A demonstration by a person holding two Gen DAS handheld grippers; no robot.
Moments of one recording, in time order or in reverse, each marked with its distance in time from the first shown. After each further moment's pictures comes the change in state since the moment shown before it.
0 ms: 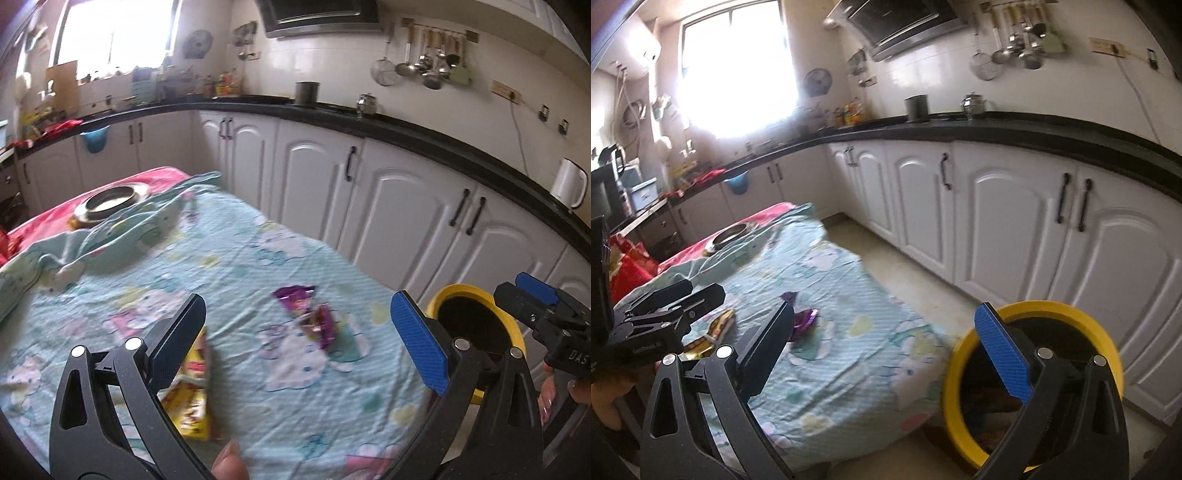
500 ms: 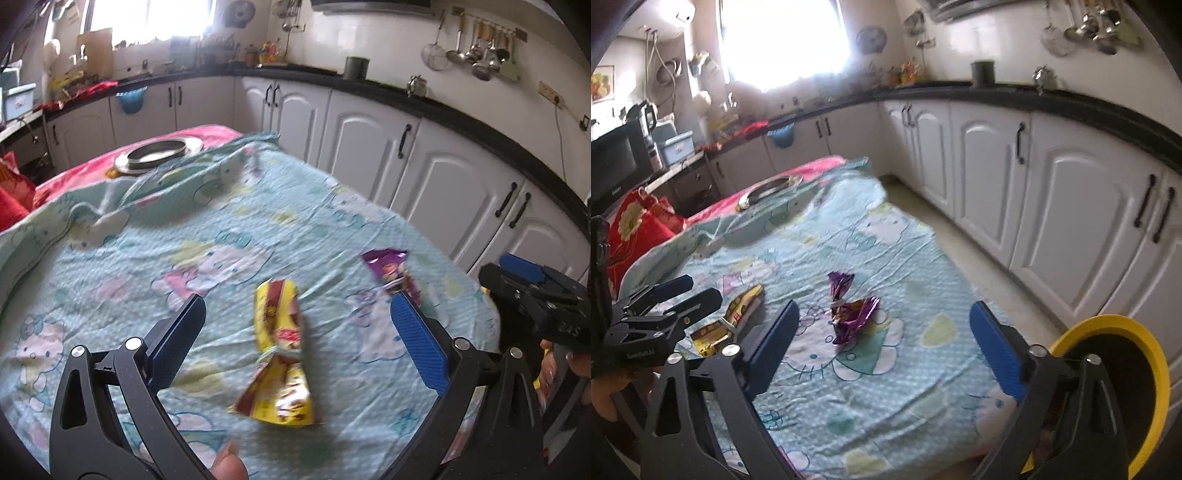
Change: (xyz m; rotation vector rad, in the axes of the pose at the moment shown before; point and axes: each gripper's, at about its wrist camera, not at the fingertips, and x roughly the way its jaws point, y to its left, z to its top) left arm 0.019 0.069 -0.025 -0.084 0.120 0.100; right arm 0.085 0.058 0.004 -0.113 0.171 0.175
